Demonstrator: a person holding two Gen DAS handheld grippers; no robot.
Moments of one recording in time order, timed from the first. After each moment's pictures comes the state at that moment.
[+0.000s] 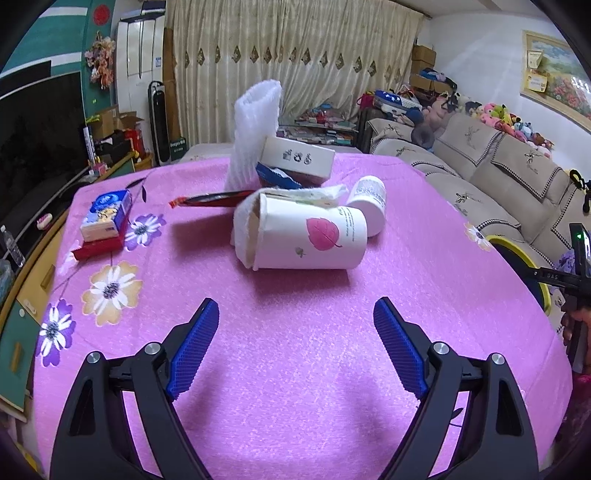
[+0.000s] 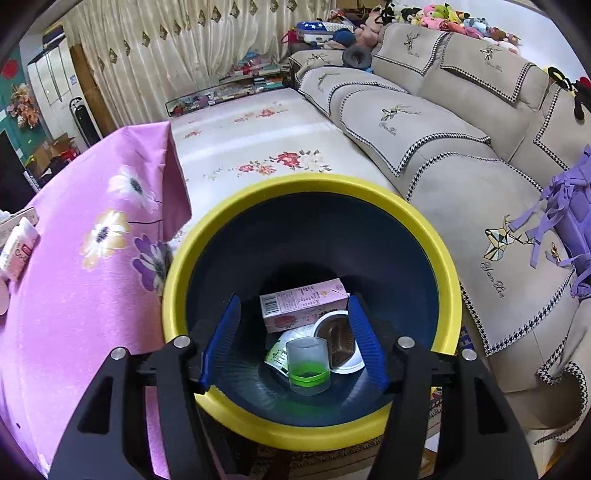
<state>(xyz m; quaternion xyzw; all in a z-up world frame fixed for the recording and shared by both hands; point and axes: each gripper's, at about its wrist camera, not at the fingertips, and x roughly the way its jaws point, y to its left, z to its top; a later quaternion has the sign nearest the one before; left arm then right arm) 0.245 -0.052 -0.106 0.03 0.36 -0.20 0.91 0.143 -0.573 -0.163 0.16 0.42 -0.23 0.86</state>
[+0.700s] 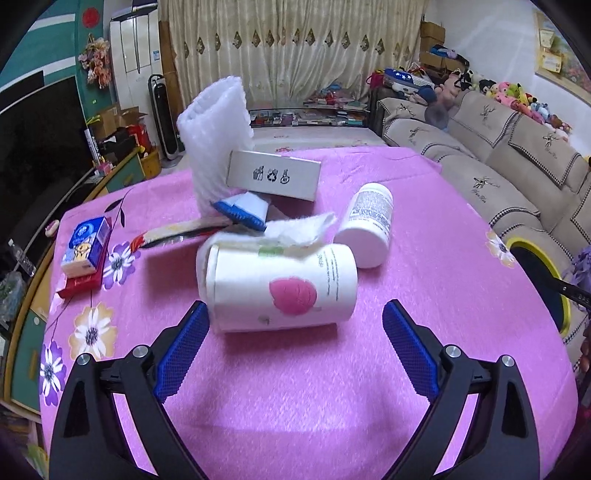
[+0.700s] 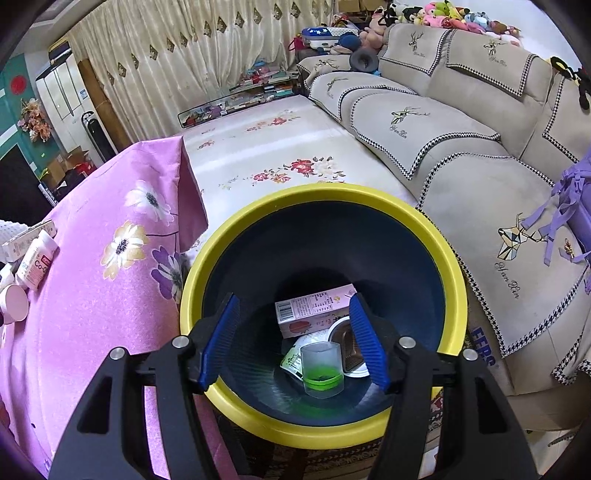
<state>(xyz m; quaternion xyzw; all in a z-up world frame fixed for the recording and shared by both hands) 0.298 -0.108 -0.096 0.07 0.39 -0.16 0.90 0.135 -0.582 -0.156 0.19 0.40 -0.21 0.87</state>
